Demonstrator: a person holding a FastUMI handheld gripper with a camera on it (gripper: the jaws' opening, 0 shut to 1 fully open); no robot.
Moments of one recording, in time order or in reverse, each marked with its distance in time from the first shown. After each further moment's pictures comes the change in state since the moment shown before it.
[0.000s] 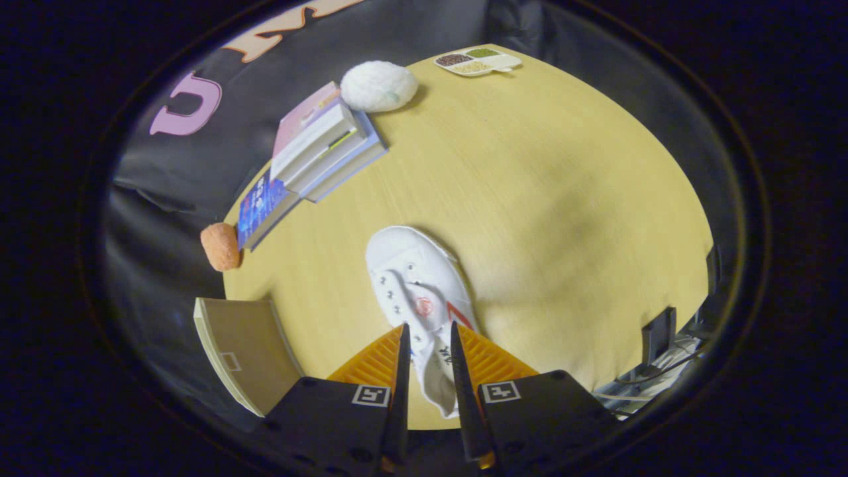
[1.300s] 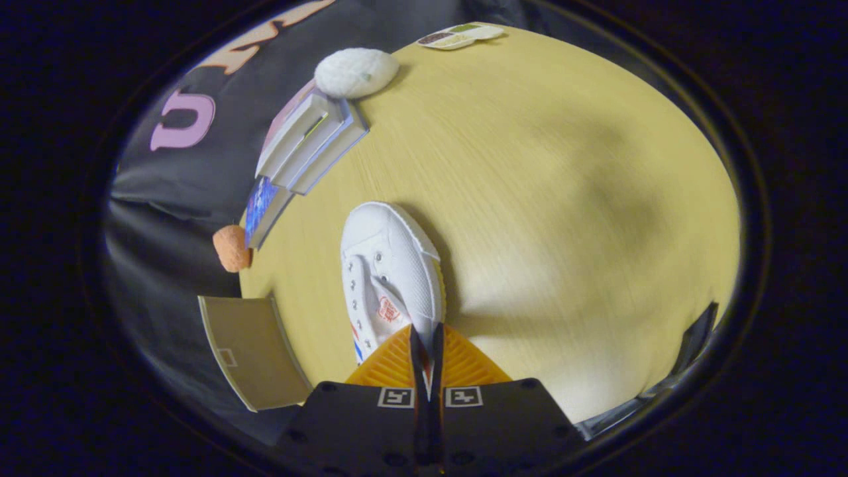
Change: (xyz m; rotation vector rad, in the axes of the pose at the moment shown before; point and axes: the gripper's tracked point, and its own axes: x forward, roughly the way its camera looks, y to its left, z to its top) arm 0.037 -0.007 -0.020 0.133 0.037 0.201
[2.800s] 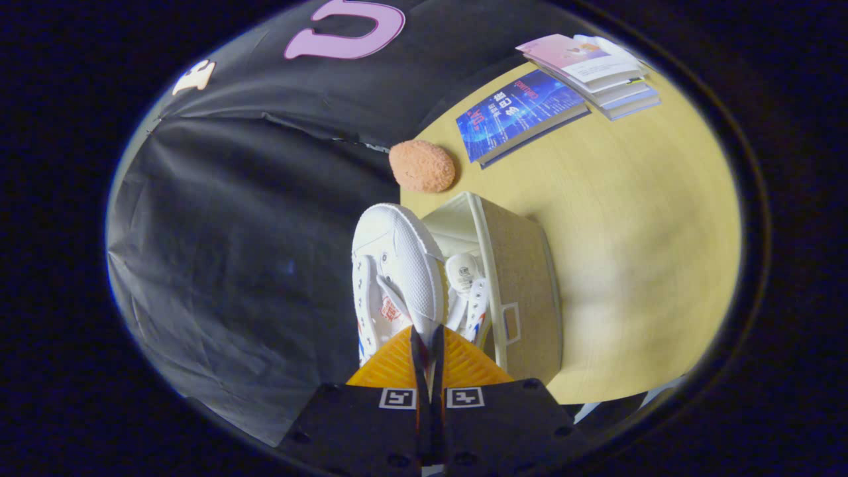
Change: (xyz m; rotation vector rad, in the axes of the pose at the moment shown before) arm 0.002 0.376 -0.194 -0.277 0.135 0.342
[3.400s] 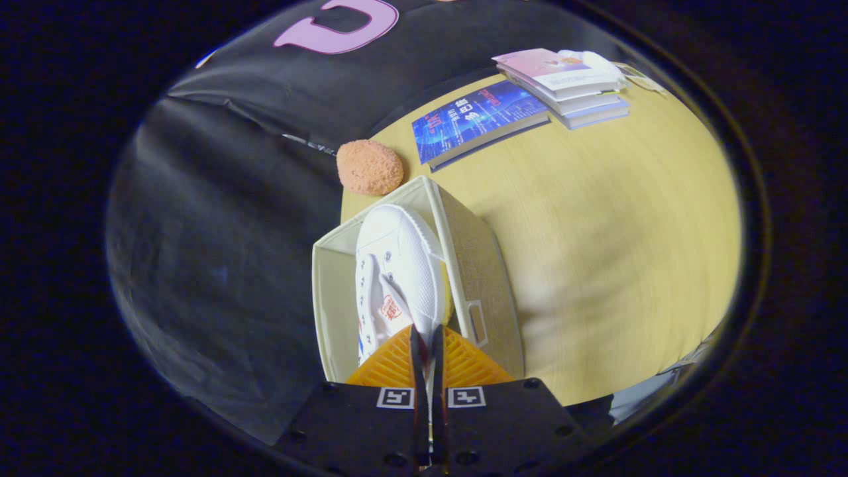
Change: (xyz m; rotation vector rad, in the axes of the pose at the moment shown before) arm 0.021 -0.033 -0.006 -0.027 -0.099 -0.263
